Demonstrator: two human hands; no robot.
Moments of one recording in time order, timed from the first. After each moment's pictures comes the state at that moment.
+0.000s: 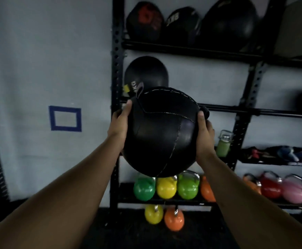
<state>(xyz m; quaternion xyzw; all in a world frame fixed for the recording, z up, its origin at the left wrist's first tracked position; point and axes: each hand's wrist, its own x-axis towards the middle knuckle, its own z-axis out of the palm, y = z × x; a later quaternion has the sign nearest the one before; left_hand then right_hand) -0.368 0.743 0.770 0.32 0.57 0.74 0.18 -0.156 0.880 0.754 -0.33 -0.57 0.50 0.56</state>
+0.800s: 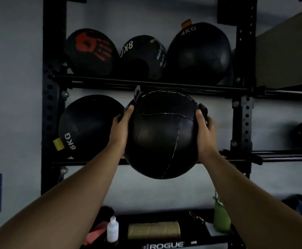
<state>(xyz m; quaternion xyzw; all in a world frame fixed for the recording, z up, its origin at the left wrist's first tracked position) -0.440 1.167 0.919 0.39 0.48 0.77 0.15 -0.224 1.286 0.906 -0.24 -0.58 0.44 0.64</state>
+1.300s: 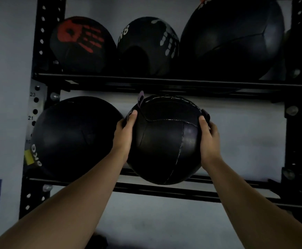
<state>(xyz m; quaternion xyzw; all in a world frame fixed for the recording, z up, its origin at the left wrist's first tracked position) -0.495 1.345 0.935 0.34 0.53 0.78 0.06 -0.317 1.512 0.931 -0.17 -0.60 0.49 0.61</state>
